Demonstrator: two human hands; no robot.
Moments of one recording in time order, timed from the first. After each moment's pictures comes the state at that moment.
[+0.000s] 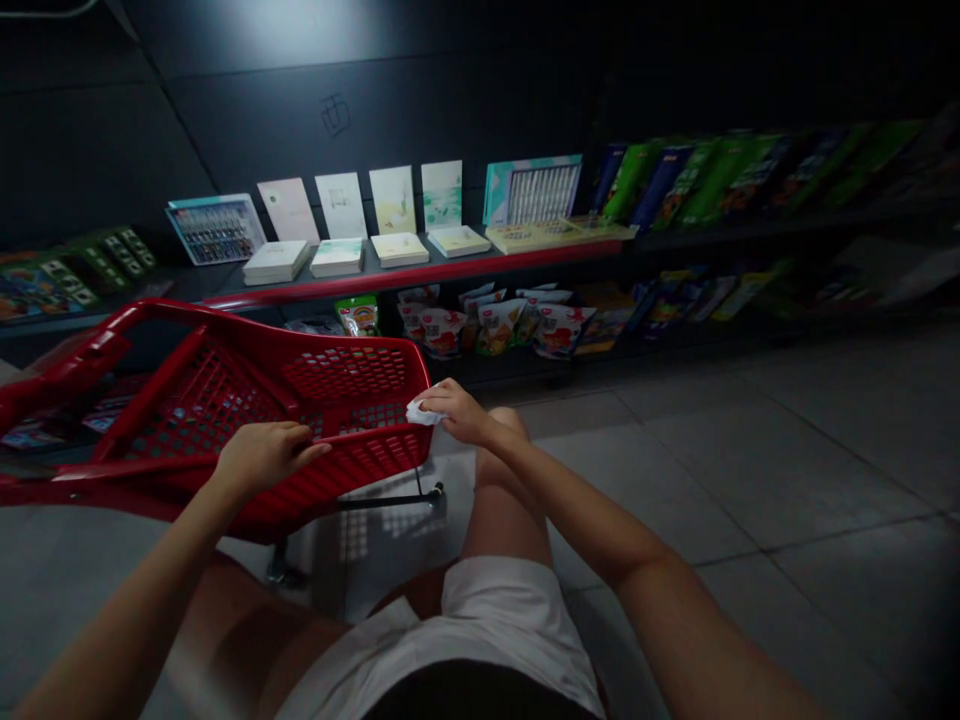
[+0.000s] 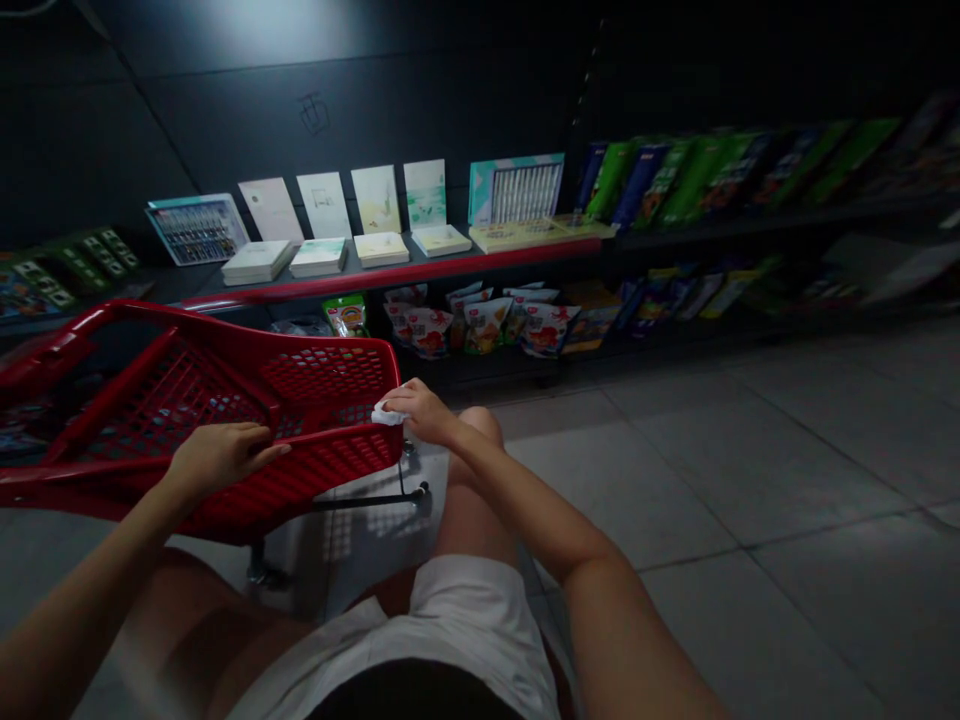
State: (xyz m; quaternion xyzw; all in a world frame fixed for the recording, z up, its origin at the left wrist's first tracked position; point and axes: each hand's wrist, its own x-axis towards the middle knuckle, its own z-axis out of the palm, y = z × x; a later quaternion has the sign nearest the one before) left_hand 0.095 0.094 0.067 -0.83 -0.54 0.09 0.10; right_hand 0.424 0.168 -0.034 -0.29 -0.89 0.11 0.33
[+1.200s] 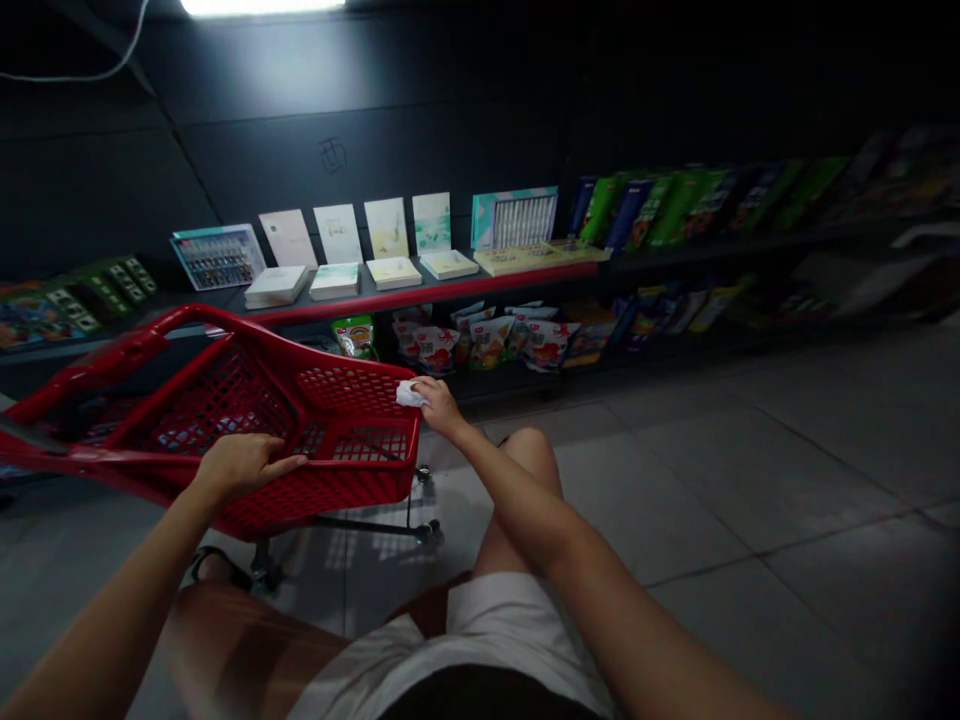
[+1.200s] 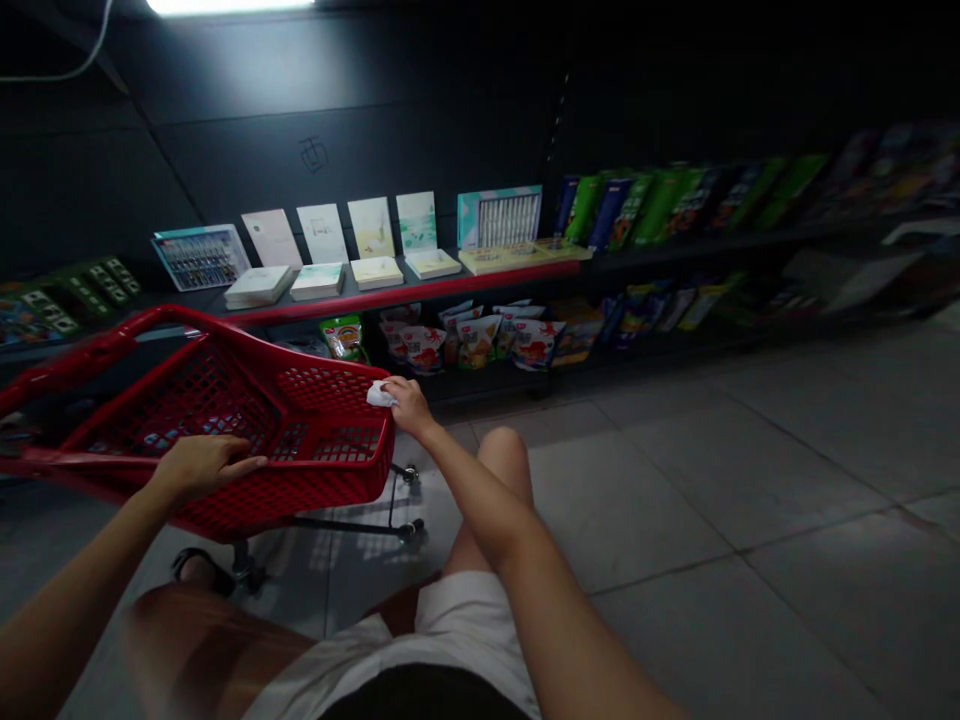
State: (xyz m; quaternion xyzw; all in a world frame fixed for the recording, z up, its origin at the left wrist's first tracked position) left_hand 0.052 0.115 0.075 -0.81 -0.57 0.15 0.06; right_hand 0.387 0.217 -0.050 -0.46 -0.78 0.11 0.41
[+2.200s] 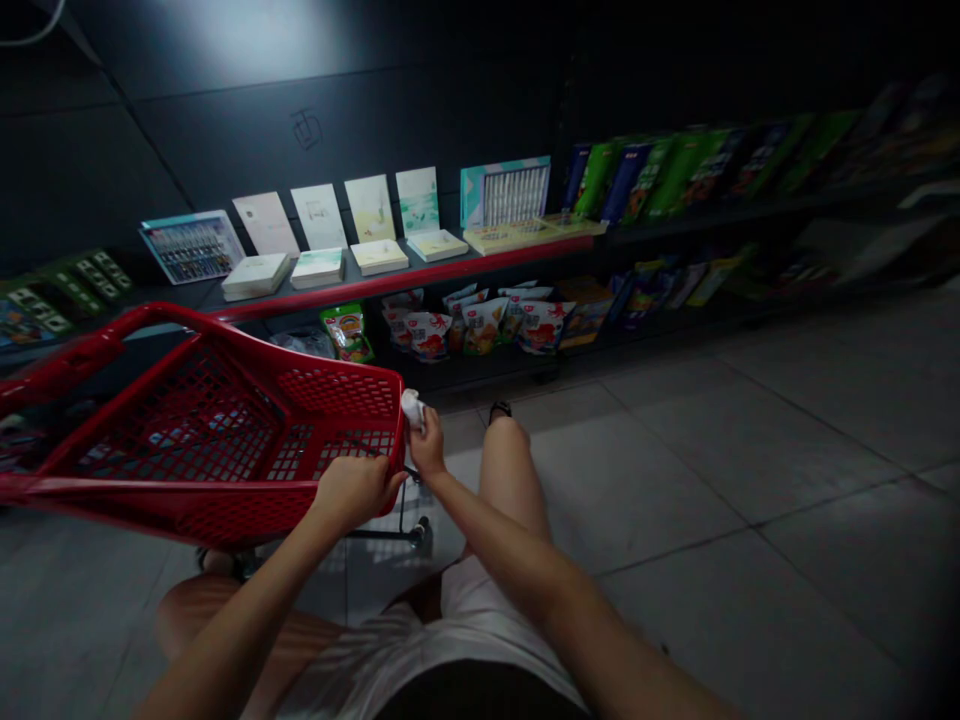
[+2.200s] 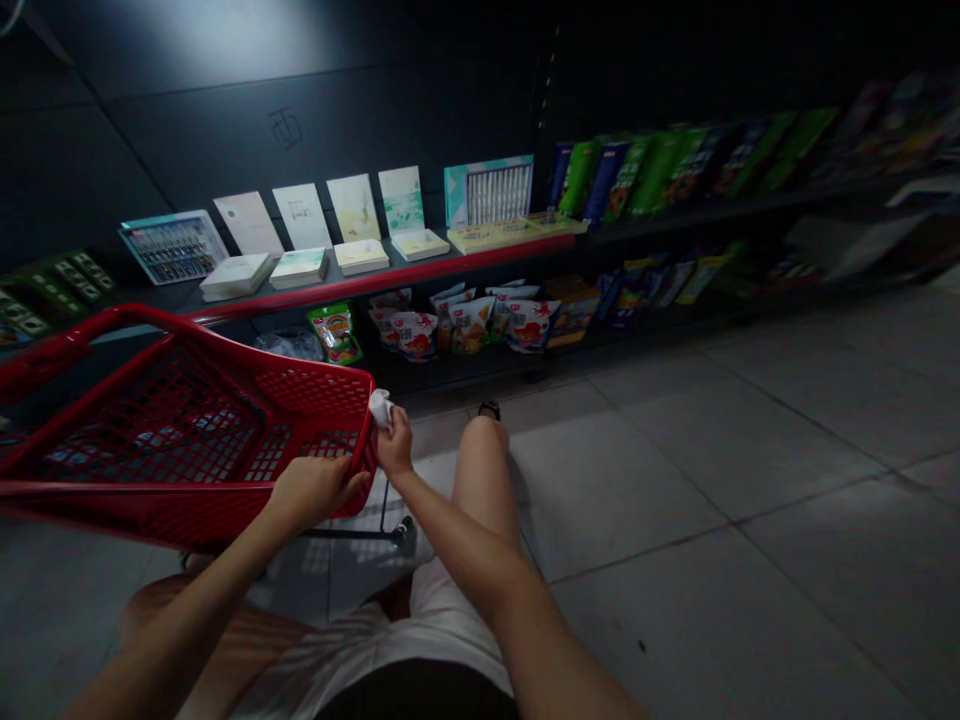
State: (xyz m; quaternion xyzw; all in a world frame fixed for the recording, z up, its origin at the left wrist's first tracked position) left_hand 0.218 0.070 0.026 -0.85 -0.52 0.11 0.02; right_hand 0.338 0.142 -0.103 -0.52 -0.55 0.20 0.63
